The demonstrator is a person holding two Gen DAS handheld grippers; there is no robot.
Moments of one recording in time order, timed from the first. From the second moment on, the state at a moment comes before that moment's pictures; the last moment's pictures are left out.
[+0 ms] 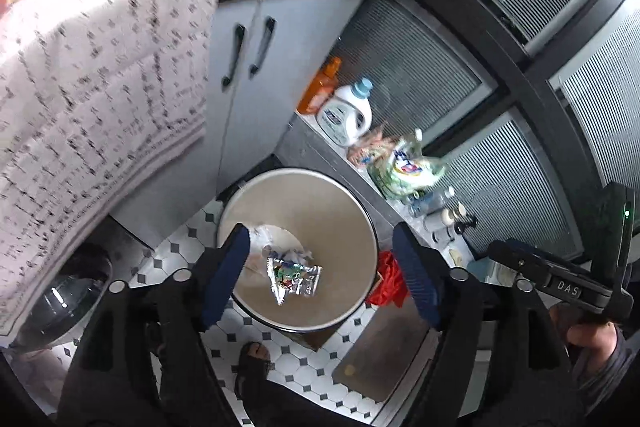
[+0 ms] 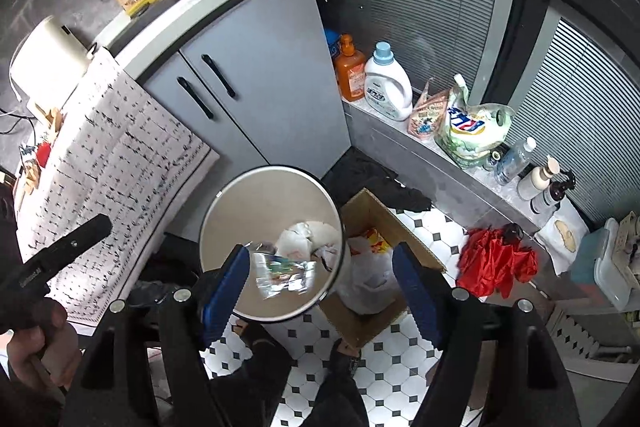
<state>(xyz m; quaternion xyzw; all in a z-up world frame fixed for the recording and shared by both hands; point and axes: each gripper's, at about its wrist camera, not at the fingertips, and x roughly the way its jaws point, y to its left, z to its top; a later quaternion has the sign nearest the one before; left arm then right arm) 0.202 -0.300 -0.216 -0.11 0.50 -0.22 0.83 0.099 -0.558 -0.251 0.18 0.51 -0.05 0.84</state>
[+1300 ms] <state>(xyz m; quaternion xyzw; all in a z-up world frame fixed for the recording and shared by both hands) 0.286 0.010 -0.148 -0.20 0.39 0.06 0.90 0.249 -0.336 -0.146 0.10 0.43 0.08 0.89</state>
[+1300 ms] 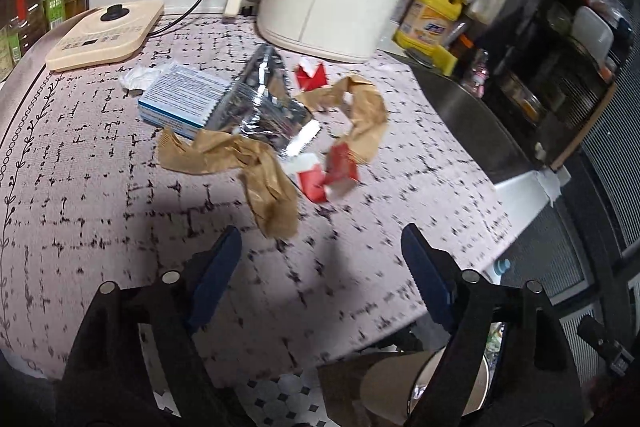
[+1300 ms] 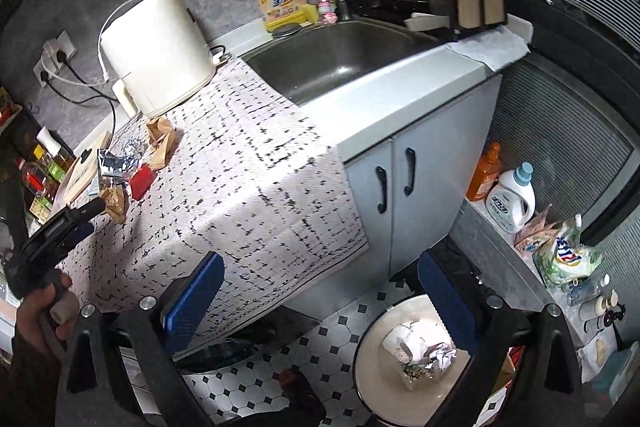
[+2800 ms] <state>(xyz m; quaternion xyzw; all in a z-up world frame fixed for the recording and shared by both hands) 0.237 0.181 -0.131 -0.19 0.38 0.08 0.90 0.389 -0.066 -0.177 0.17 0.51 0.21 0.82</state>
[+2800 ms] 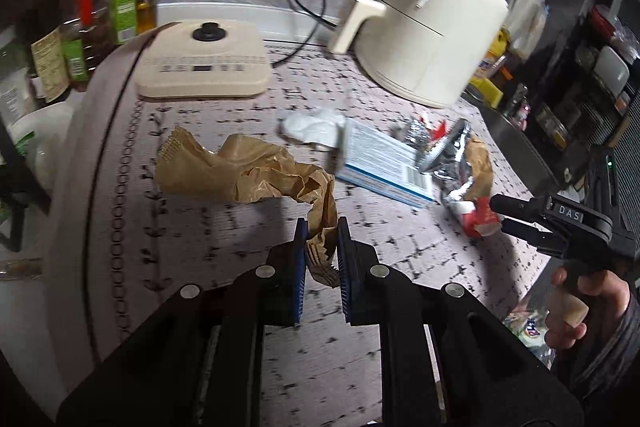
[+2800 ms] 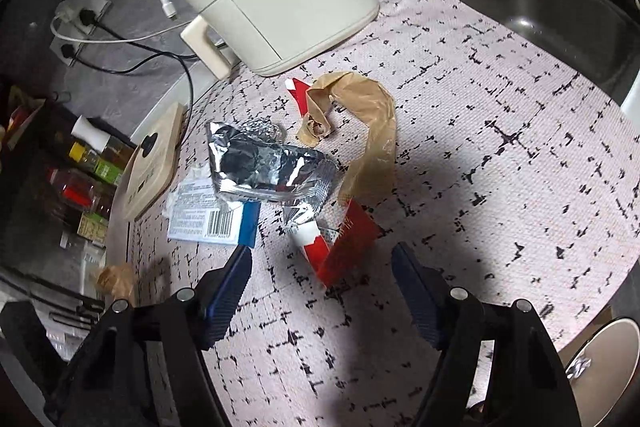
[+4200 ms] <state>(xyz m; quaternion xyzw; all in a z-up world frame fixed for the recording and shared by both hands) 0.150 0.016 -0.105 -0.17 0.36 0.04 0.92 0.255 -0.231 -0.150 0.14 0.46 0.21 0.85</state>
